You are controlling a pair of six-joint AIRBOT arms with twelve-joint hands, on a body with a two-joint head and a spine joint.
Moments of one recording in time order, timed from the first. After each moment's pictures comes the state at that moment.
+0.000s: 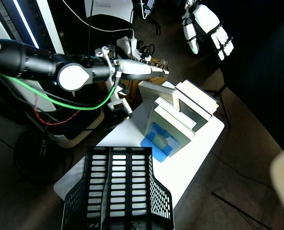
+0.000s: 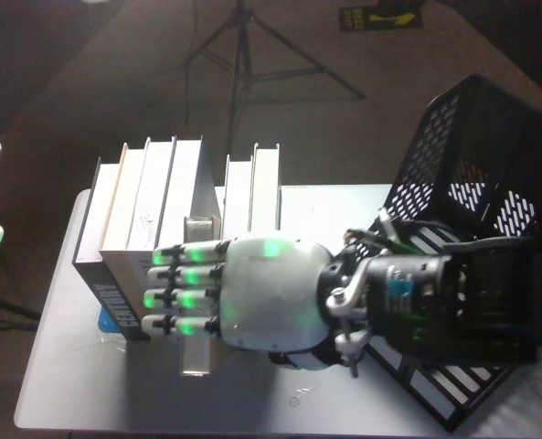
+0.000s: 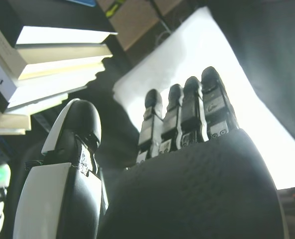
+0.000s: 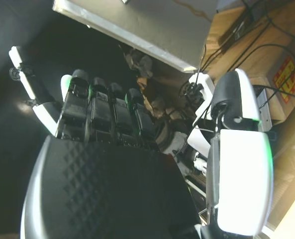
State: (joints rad) left arm 1.16 -0.92 1.18 -0.65 -1.04 0.94; right arm -0.48 -1.52 1.24 -0.60 0.28 -1.21
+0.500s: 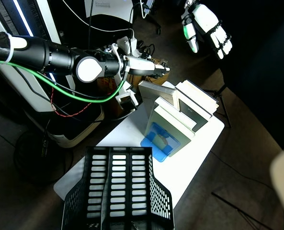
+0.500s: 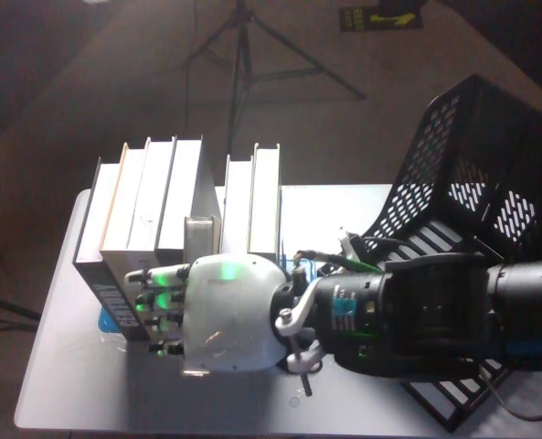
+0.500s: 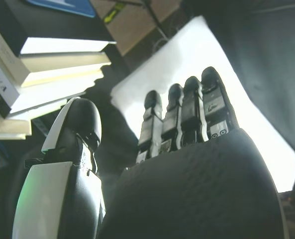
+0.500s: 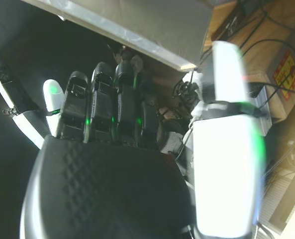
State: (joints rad) left arm 1.19 -0.92 1.18 -0.67 -1.06 0.92; right arm -0.46 -1.63 1.29 -0.60 0.20 -1.21
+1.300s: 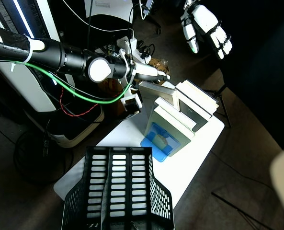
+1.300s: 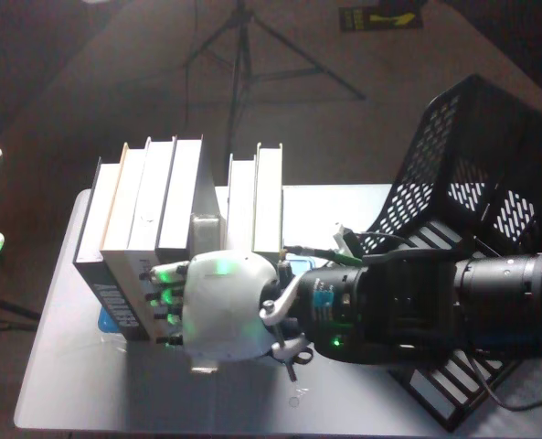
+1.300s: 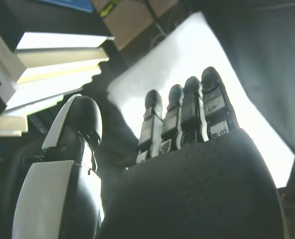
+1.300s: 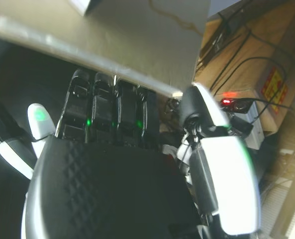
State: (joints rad) left arm 1.19 -0.95 1.19 -0.65 -1.09 0.89; right arm -0.46 -1.70 1.40 -0.61 0.13 -1.20
